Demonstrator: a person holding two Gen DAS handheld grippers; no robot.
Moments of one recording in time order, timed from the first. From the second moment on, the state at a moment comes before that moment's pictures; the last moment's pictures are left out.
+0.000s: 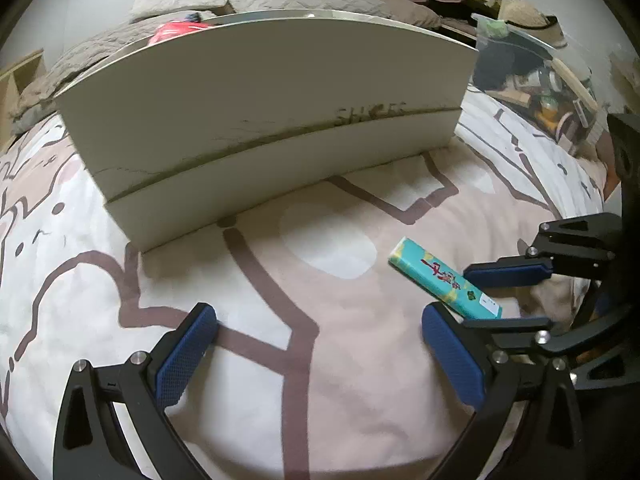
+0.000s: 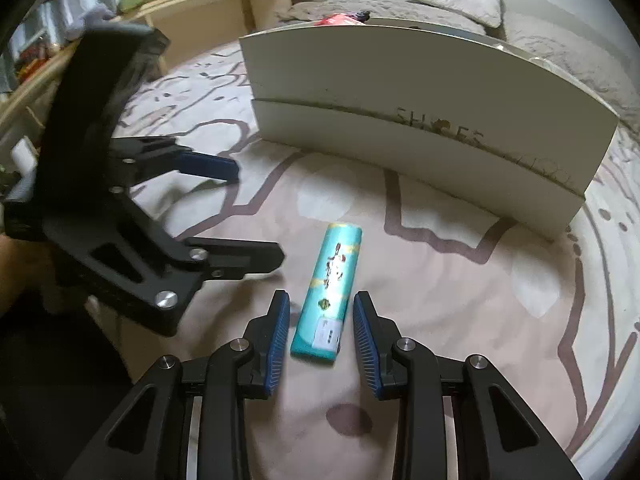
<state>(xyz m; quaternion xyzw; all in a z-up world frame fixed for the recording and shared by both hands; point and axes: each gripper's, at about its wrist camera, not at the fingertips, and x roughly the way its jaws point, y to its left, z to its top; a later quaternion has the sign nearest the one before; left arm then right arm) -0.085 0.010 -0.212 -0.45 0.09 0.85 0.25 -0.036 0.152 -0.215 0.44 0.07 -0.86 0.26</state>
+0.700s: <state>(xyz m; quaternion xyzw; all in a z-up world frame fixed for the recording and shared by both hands) -0.082 0.008 -0.205 -0.45 0.06 0.86 0.24 -0.042 0.150 -0.213 0.40 0.06 -0.89 0.19</state>
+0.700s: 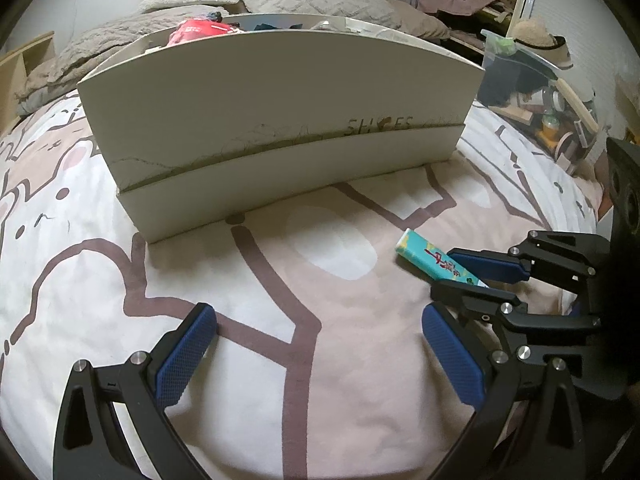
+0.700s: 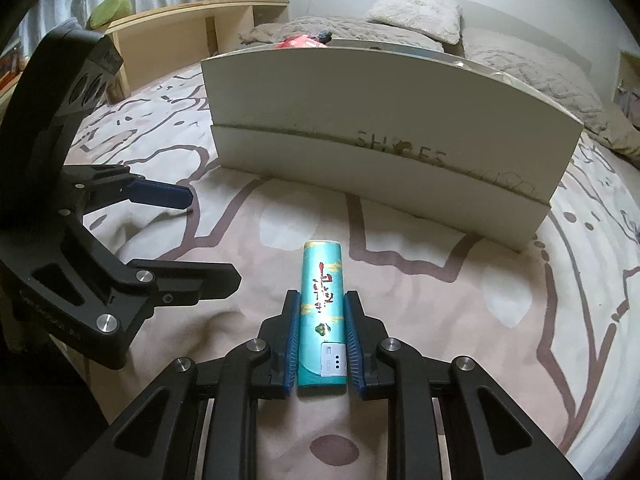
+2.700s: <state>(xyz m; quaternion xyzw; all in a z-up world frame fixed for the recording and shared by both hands) -0.134 -0.024 -0.033 -0.27 -0.02 0.95 0.18 -0.179 0.160 -0.082 0.41 0.22 -0.82 0.34</state>
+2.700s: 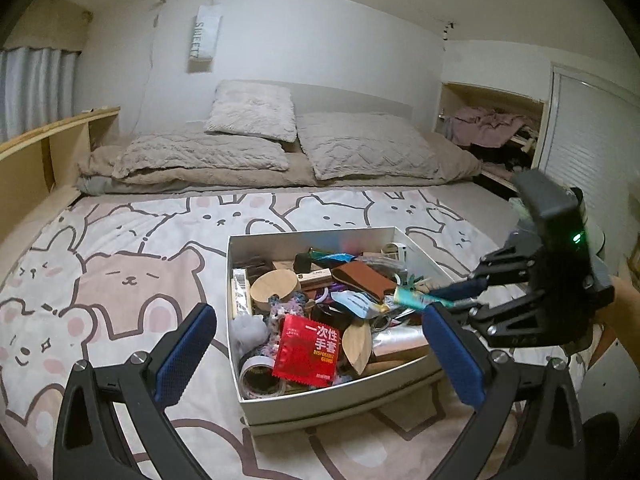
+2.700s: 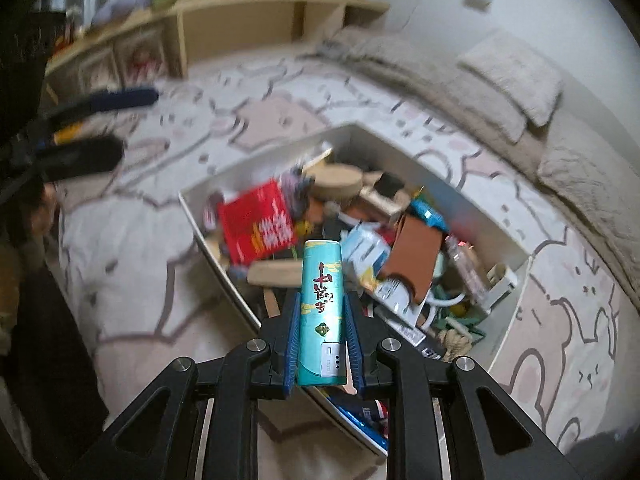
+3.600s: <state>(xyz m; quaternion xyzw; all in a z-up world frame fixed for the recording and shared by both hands) -0.136 -0.017 -0.049 -0.29 -0.03 0.94 0.18 -0.182 0.197 -0.075 0.33 0.15 -0.91 0.20</state>
